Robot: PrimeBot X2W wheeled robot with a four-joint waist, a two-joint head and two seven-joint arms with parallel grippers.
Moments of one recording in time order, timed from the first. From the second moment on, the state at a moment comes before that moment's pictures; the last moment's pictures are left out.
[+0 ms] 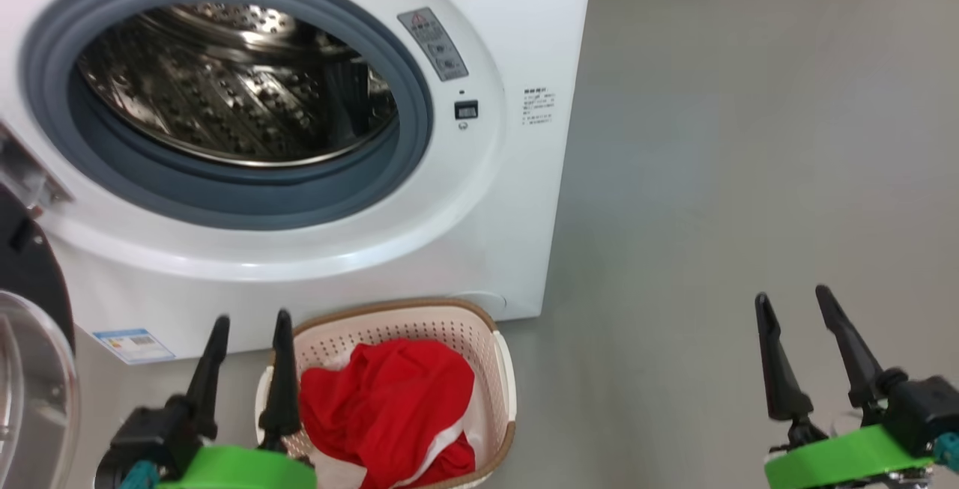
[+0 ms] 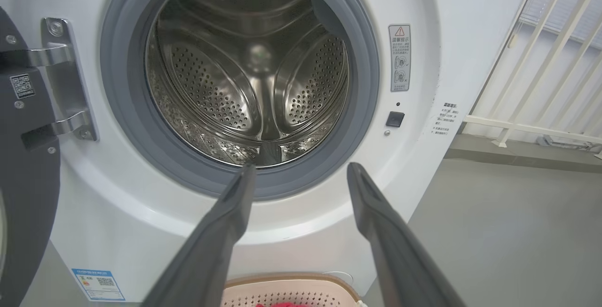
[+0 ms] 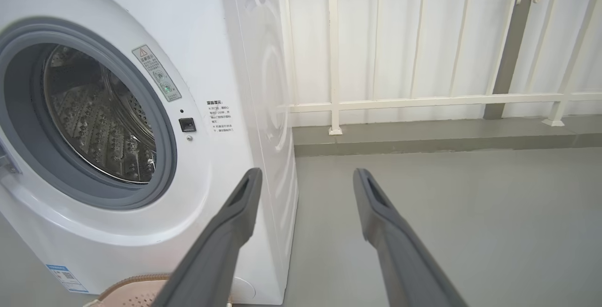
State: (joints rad) left arm -0.12 0.04 -0.04 0.20 -0.30 0.00 -0.25; right arm 0.04 -0.04 -0.08 0.07 0.24 0.13 -0.26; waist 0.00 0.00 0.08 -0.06
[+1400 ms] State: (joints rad) left arm -0.02 0.06 -0.03 0.22 -0.27 0.01 -0.25; right arm 0.12 -0.04 -0.09 0.02 0.21 0.13 -0.26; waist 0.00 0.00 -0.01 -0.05
